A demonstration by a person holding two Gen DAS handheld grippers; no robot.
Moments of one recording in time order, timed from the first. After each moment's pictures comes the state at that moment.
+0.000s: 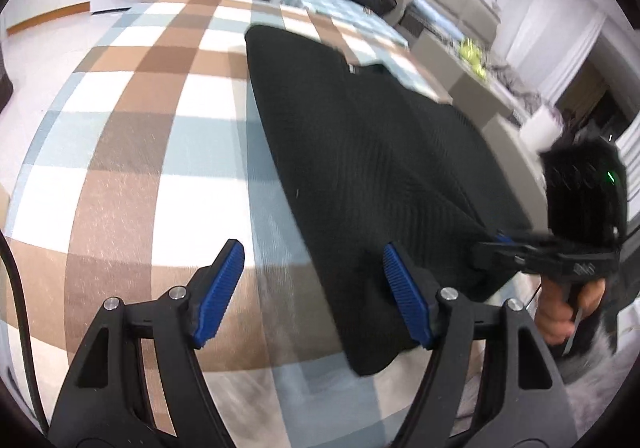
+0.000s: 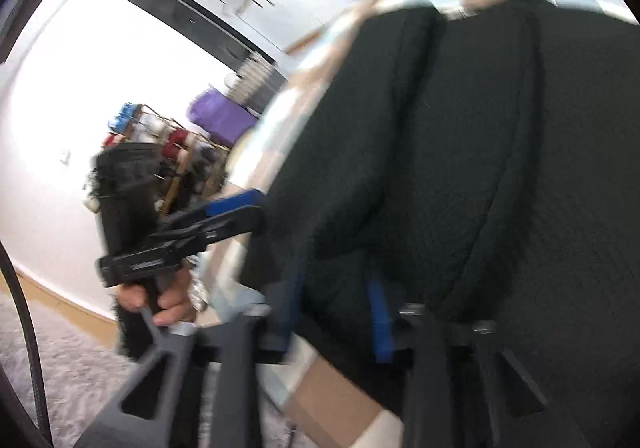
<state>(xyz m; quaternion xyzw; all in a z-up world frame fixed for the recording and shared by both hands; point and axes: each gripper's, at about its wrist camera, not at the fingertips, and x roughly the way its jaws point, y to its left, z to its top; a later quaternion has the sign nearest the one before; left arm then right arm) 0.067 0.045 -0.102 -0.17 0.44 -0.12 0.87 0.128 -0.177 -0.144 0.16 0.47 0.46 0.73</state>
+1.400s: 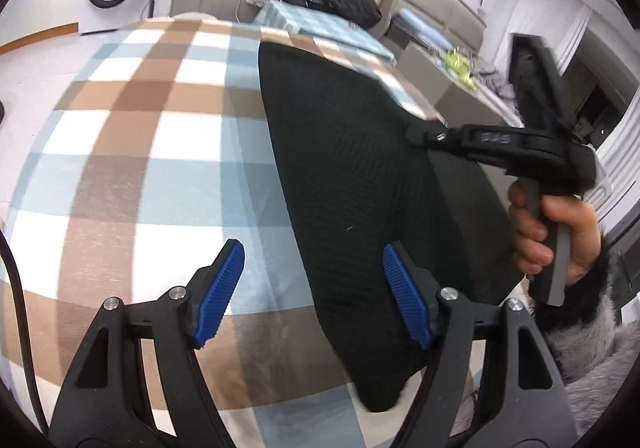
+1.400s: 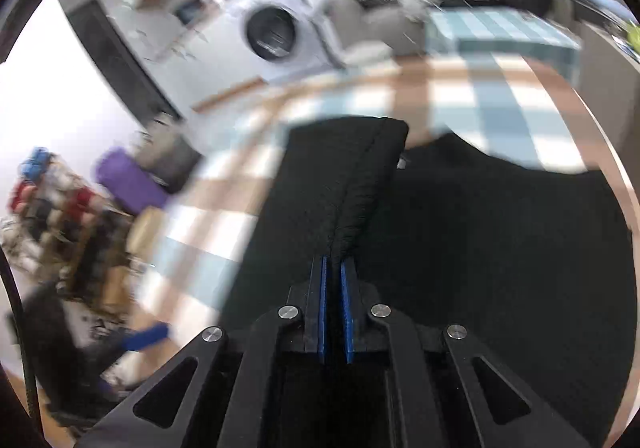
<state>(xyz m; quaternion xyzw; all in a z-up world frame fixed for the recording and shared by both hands) 0.091 0.025 -0.091 -0.14 0.43 -0.14 0.88 0.231 -0.169 -0.118 0.09 0.49 0.23 0.84</state>
